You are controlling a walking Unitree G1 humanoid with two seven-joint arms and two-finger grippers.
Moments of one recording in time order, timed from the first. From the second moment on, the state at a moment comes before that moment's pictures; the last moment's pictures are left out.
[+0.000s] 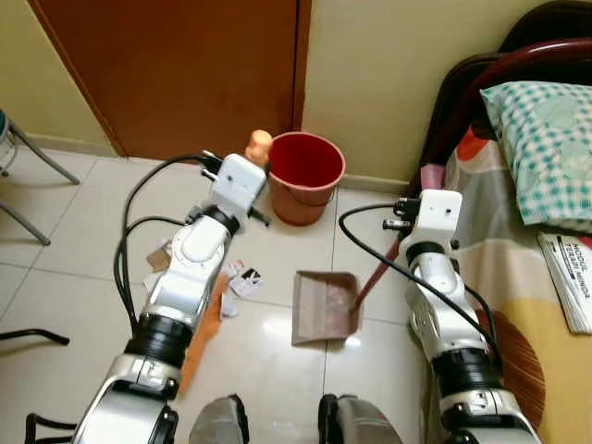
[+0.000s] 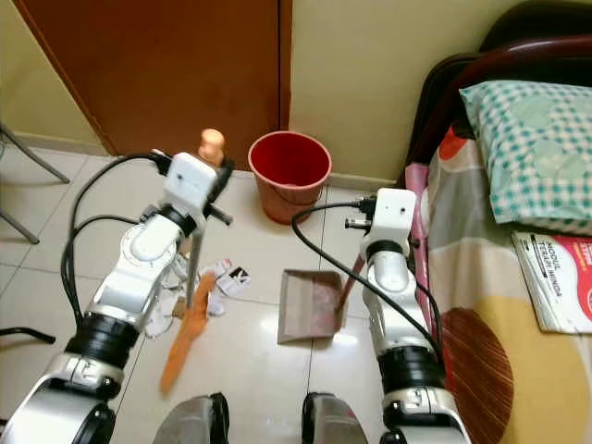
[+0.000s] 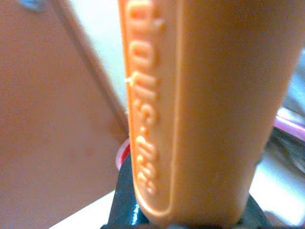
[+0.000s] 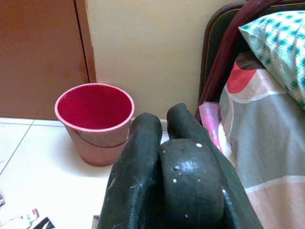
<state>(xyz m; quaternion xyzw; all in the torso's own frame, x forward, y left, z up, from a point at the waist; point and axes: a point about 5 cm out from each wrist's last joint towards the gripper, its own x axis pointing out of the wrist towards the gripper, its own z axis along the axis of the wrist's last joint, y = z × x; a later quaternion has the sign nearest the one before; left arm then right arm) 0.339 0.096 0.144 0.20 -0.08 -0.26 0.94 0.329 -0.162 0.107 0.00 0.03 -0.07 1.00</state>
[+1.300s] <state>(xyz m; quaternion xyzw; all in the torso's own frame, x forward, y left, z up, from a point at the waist) 0.321 0.043 0.176 -0.01 -0.11 -0.26 0.96 0.331 -0.137 0.095 0.03 0.11 -0.03 0.99</state>
